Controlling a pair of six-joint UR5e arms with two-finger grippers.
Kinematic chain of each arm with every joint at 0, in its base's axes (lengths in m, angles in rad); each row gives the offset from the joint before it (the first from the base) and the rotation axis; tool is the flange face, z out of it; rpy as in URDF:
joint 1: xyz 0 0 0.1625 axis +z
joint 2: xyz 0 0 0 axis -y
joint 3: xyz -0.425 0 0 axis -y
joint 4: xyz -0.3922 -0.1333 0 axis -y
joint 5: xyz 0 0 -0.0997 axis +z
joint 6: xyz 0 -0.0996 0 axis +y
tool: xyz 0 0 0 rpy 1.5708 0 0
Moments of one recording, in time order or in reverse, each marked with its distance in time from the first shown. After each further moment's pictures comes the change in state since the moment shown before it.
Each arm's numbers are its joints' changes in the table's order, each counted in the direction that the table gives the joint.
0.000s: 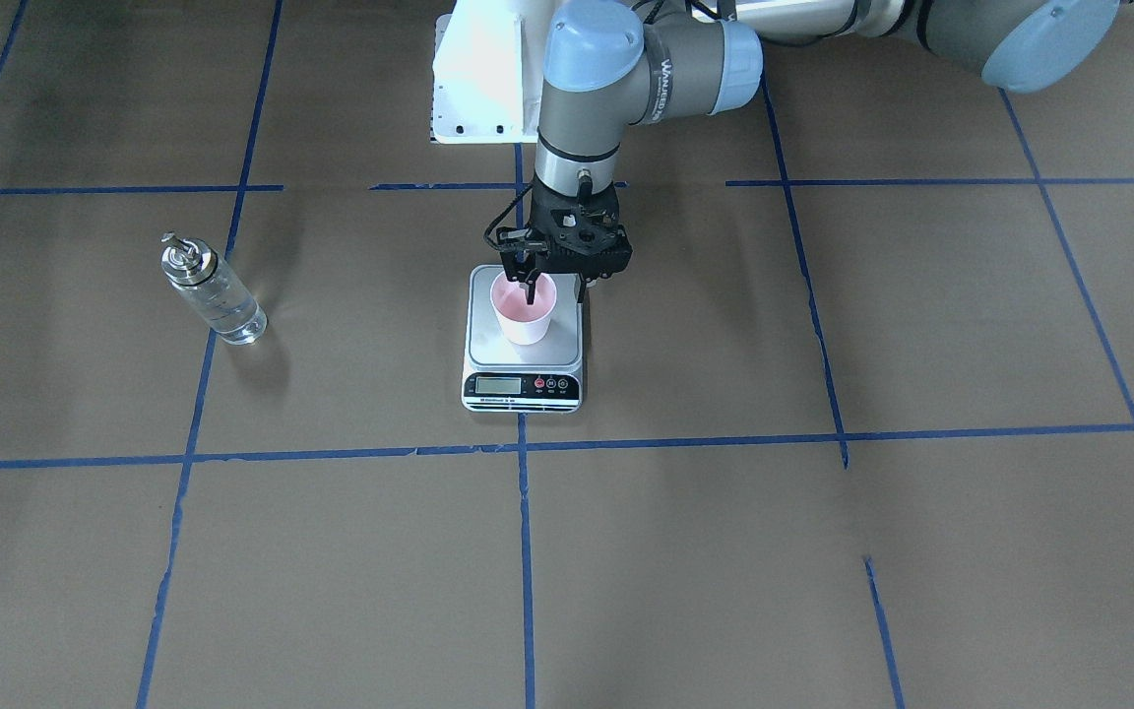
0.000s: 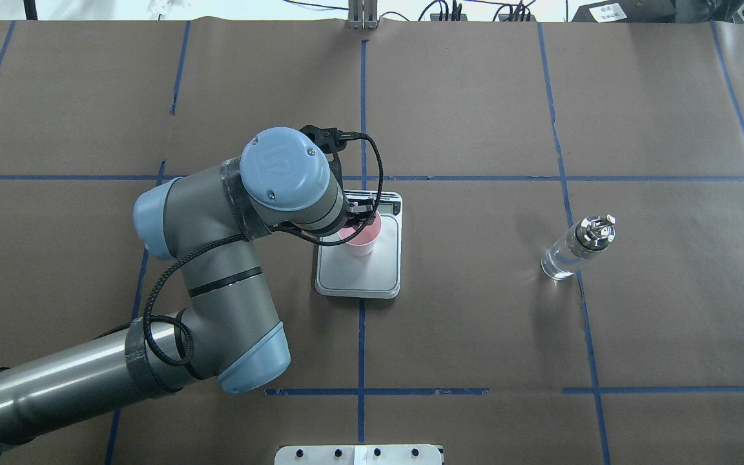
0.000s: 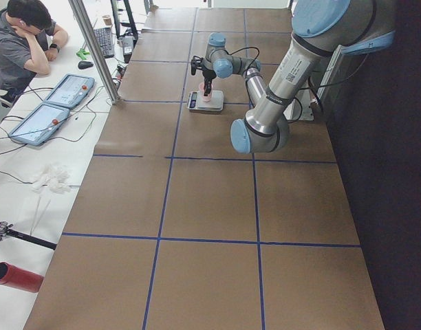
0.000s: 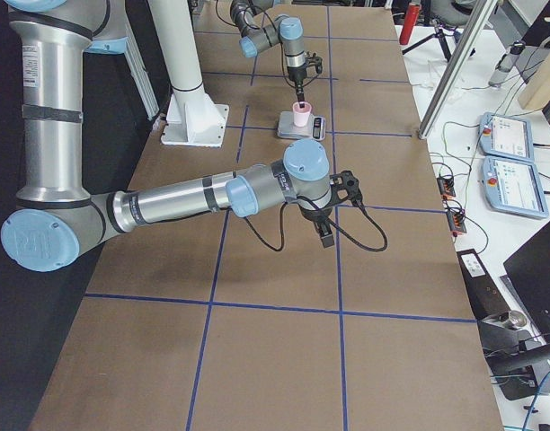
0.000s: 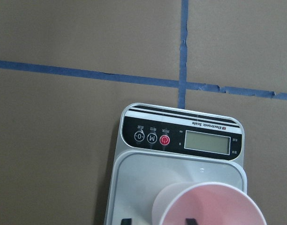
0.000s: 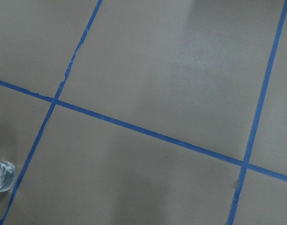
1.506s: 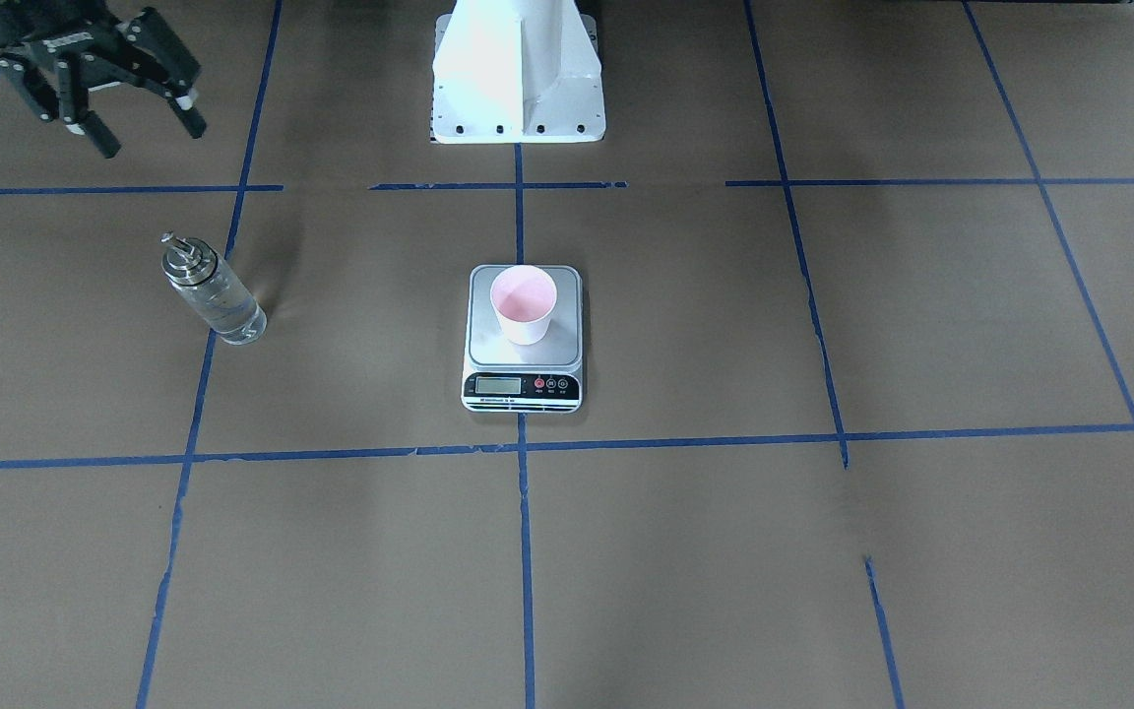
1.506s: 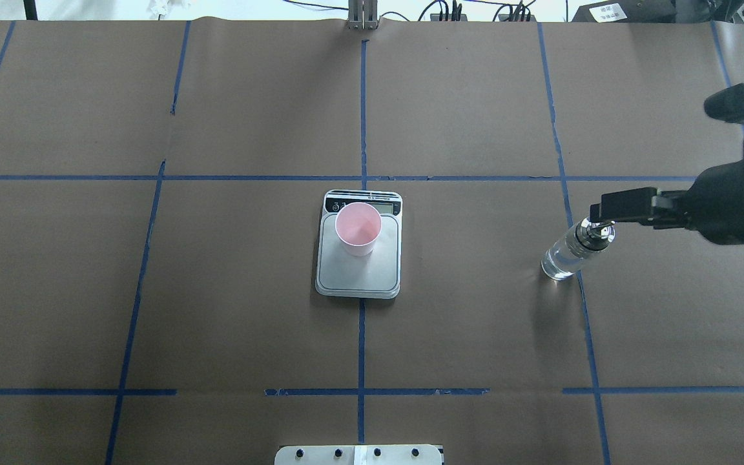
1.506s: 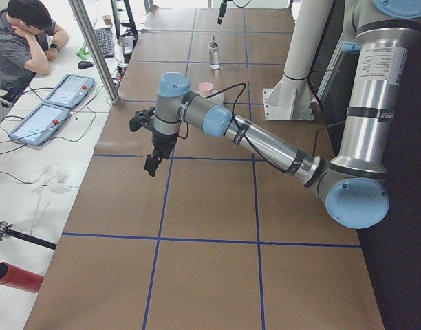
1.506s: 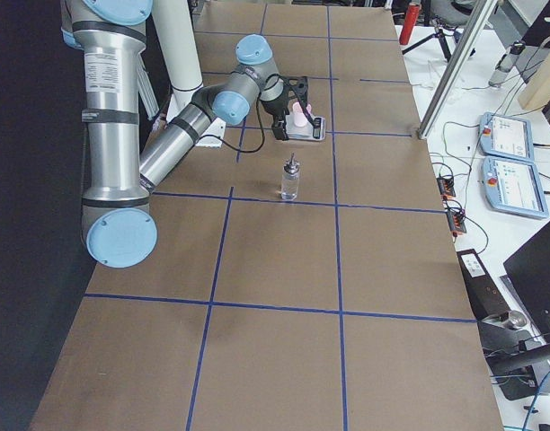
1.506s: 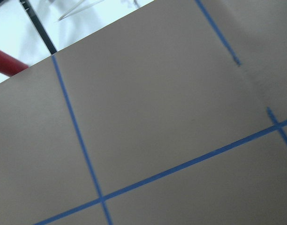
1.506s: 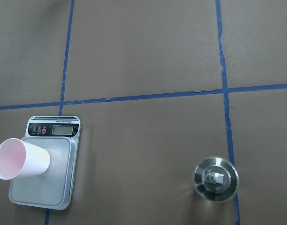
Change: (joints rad) left arm -0.981 0.681 -0.203 0.070 0.385 -1.335; right arm -0.787 0.070 0.554 -0.042 0.568 -1.158
